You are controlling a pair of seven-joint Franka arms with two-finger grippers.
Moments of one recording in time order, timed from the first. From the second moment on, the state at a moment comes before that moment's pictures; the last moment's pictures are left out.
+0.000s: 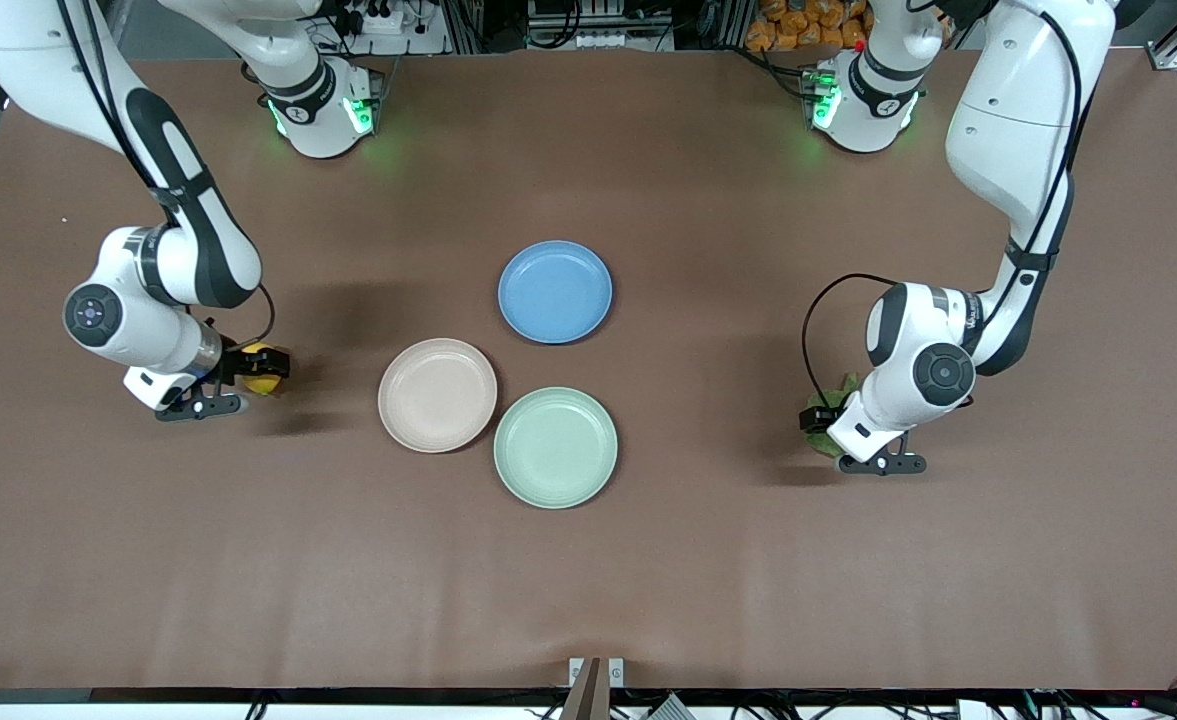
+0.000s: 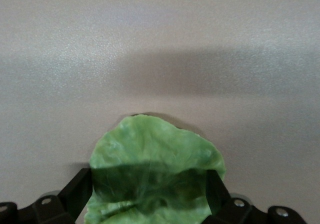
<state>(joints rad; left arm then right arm) -0.19 0.64 -0.03 -1.85 0.00 2.45 -0.19 -0.07 0.38 0.01 -2.18 0.00 2.45 -0.19</state>
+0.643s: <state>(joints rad) -0.19 0.63 -0.03 -1.84 0.03 2.45 -0.19 -0.11 0.41 0.01 -2.18 0.00 2.45 -0.27</state>
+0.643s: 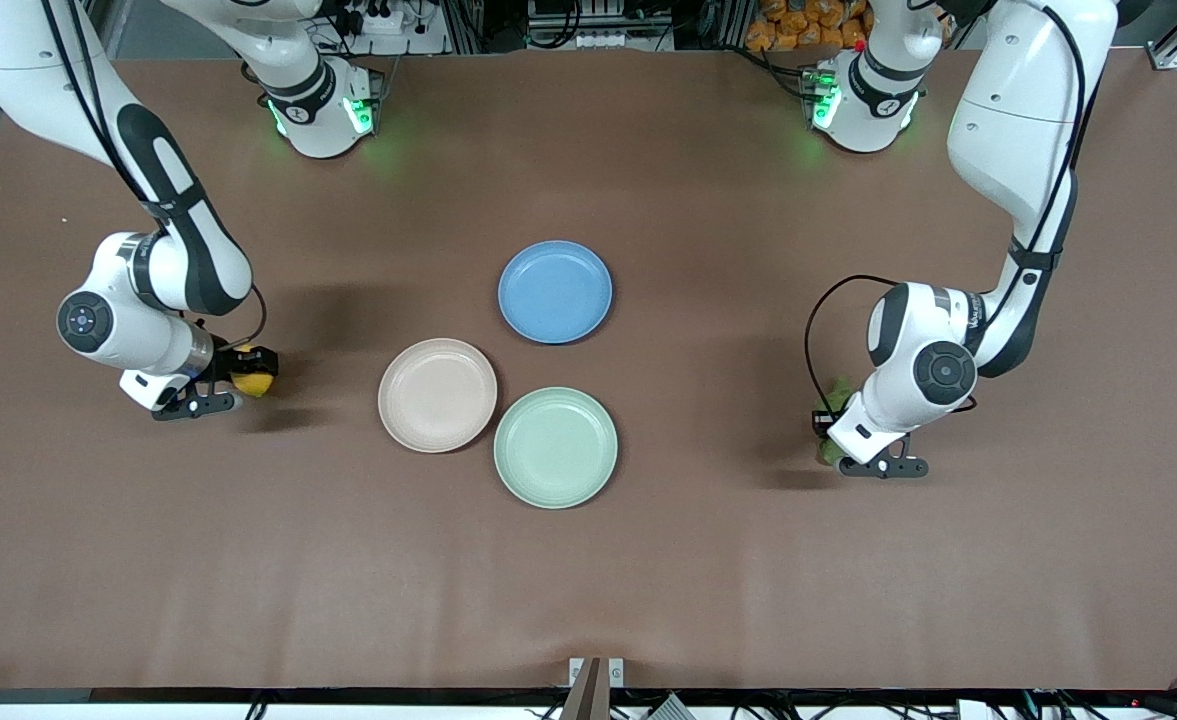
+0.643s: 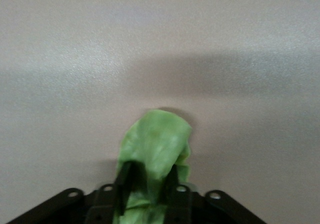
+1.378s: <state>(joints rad) -0.19 0.64 -0.02 -1.69 0.04 2.24 -0.17 -0.06 0.40 0.03 -2.16 0.01 2.39 -0.18</state>
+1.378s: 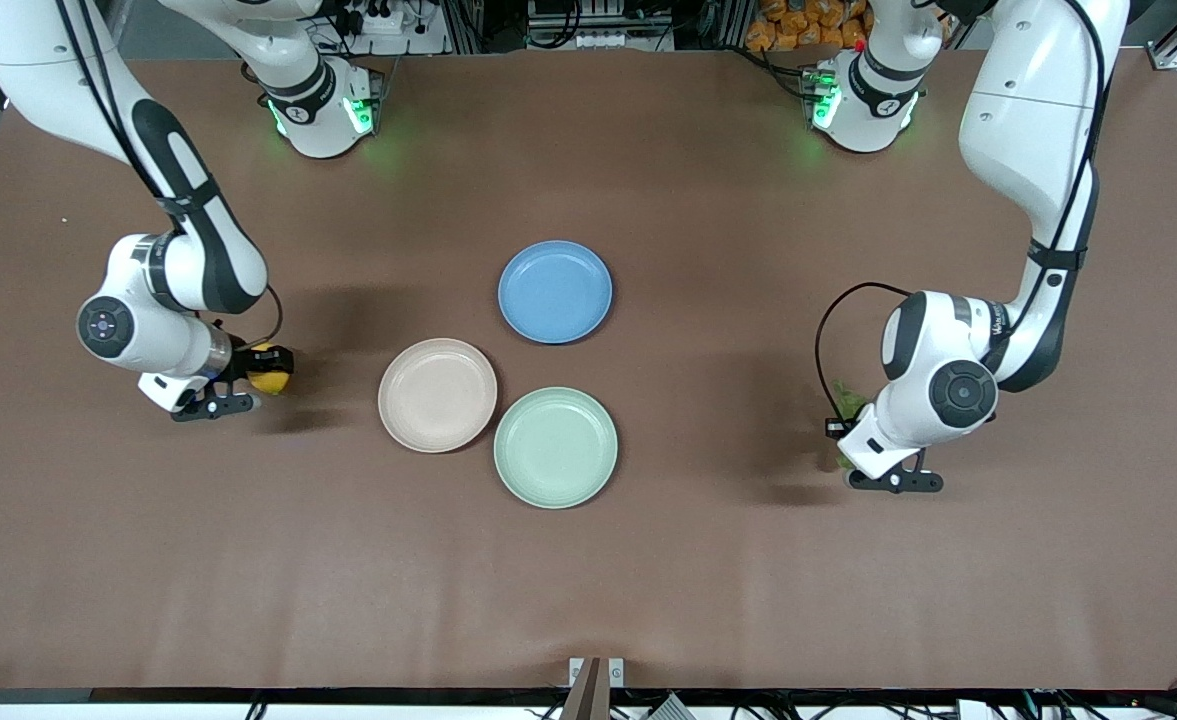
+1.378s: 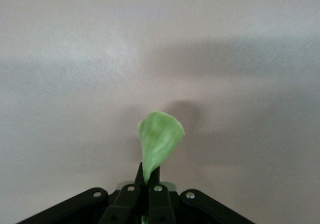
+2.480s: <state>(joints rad) -0.30 0.64 -0.08 -1.47 -0.21 2.18 -0.31 0.22 0.40 0.03 -2.00 0.15 2.30 0.32</state>
